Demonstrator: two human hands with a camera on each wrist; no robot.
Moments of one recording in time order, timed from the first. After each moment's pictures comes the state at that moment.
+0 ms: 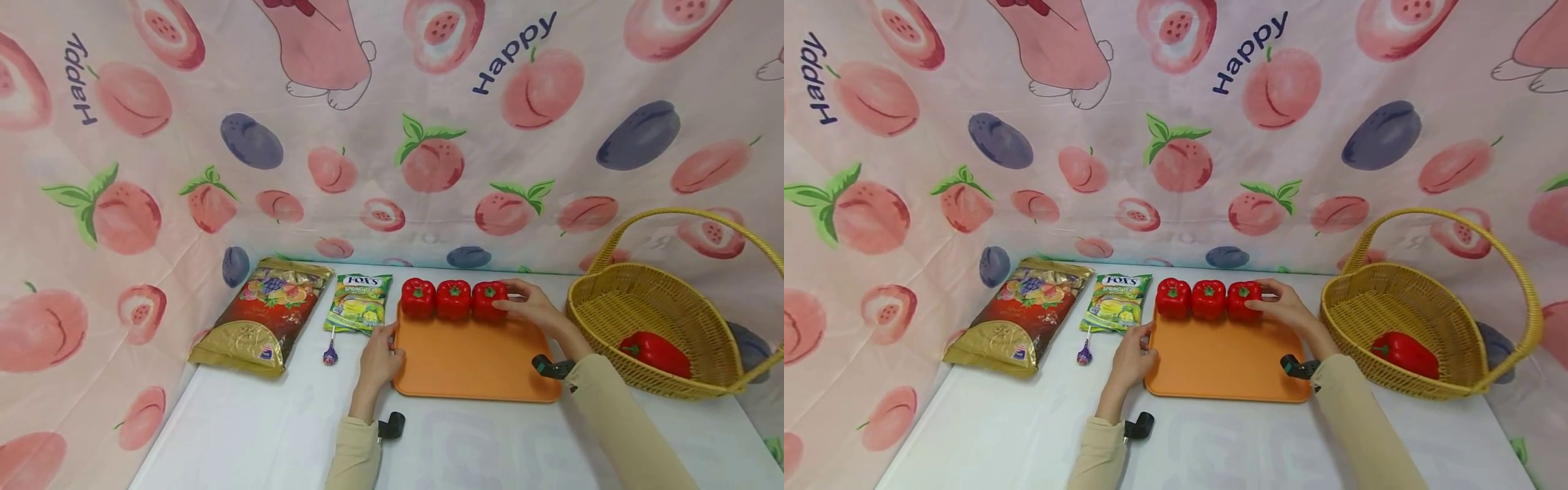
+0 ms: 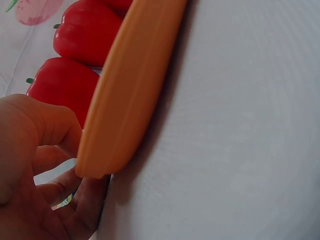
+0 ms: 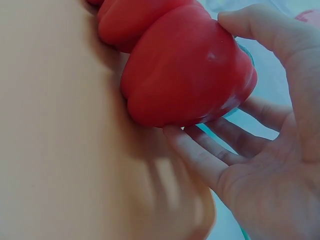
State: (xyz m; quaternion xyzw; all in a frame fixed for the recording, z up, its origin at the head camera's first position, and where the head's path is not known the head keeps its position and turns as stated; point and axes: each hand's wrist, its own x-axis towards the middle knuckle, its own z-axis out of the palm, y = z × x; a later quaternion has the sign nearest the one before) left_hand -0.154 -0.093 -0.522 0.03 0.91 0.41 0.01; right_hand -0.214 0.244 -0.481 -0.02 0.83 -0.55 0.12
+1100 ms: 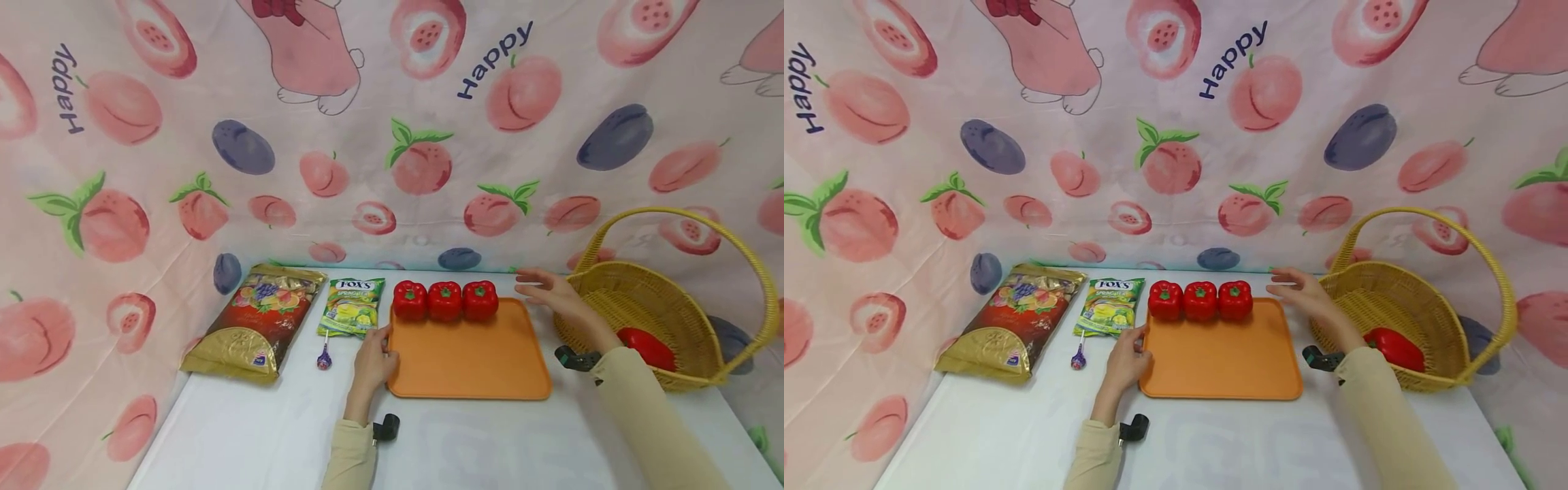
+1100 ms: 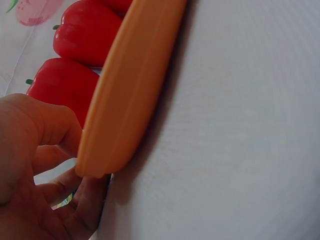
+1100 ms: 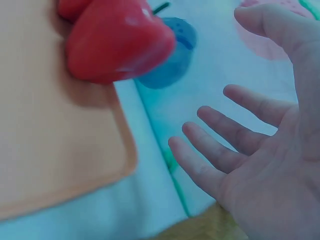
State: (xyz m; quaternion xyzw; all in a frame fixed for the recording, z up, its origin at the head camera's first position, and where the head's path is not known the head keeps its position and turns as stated) left_hand -0.154 -0.093 -0.522 0.04 0.91 0.41 0.01; right_hand -0.194 0.292 -0.441 -0.06 0.84 -0.53 0.09
